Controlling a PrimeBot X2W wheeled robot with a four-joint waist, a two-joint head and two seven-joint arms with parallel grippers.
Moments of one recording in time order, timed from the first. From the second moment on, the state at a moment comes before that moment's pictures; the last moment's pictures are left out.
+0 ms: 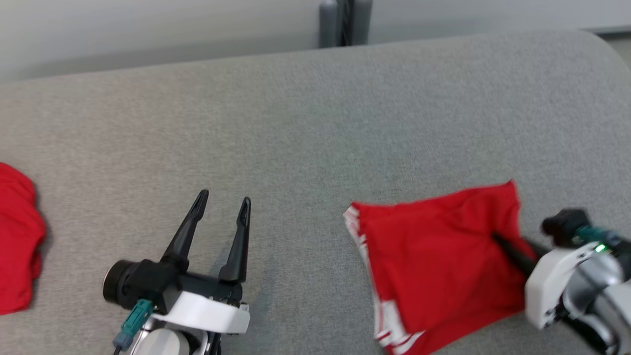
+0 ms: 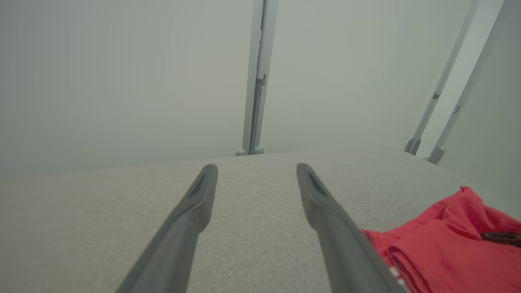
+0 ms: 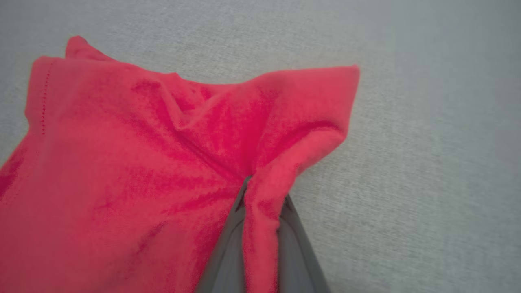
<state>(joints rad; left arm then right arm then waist) -0.08 0.05 -0.19 0.07 -0.20 -0.05 -0.26 -0.34 -0.55 0.63 0.32 0.63 0.13 0.10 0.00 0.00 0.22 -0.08</state>
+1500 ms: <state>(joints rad) -0.41 0.09 -0.28 -0.09 -0.09 -0.13 -0.27 -0.65 -0.83 0.08 0.65 0.44 0.13 -0.05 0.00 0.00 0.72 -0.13</state>
